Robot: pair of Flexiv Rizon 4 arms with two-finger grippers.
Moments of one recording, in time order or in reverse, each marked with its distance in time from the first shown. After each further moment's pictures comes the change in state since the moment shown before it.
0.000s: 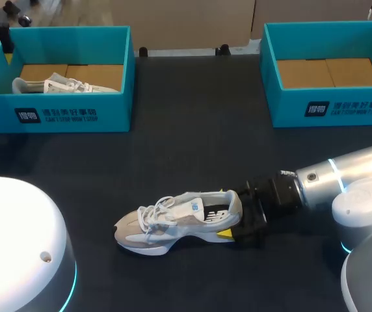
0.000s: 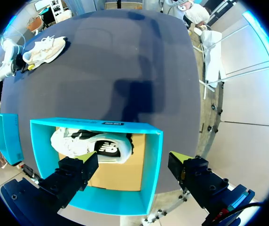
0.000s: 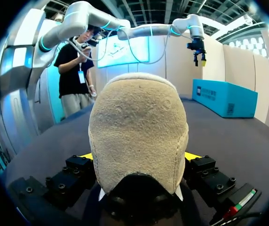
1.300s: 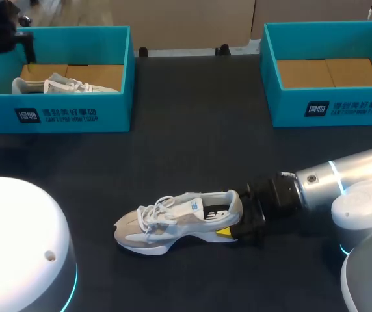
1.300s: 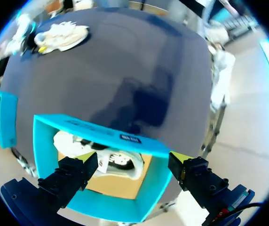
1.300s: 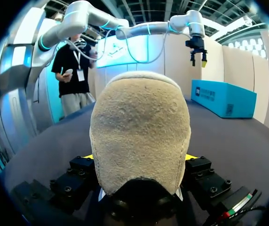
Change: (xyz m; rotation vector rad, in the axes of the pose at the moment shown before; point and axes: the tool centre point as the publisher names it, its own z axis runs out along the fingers) left arm -0.057 -0.044 0.004 0.021 0.045 -0.247; right arm 0.000 -0.001 0.002 -0.004 -0.014 -0.003
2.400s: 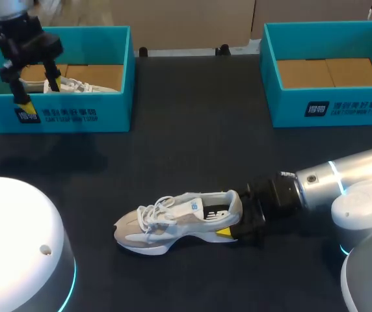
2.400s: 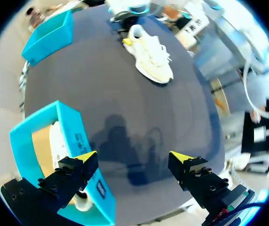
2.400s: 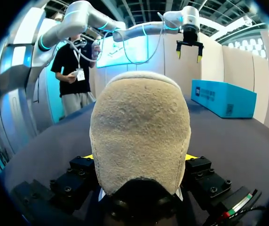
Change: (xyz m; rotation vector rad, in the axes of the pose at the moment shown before) left arm -0.051 -0.132 -0.011 0.277 -0.021 -0.936; right arm 0.000 0.000 0.000 0.000 0.000 0.000
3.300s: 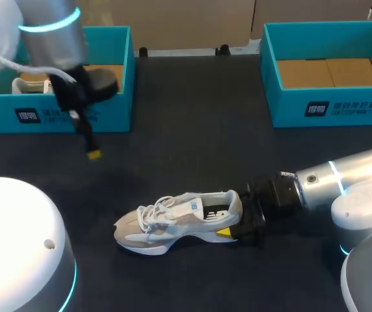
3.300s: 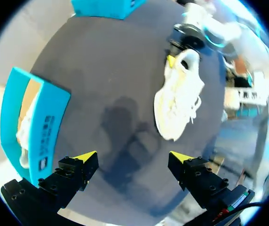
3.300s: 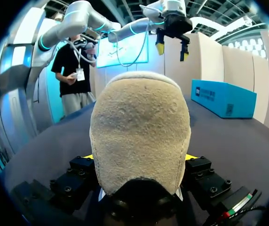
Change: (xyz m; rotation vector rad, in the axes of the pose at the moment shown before) left arm 0.064 -0.132 0.055 -0.040 -0.084 -0.763; right arm 0.000 0.000 0.000 0.000 0.000 0.000
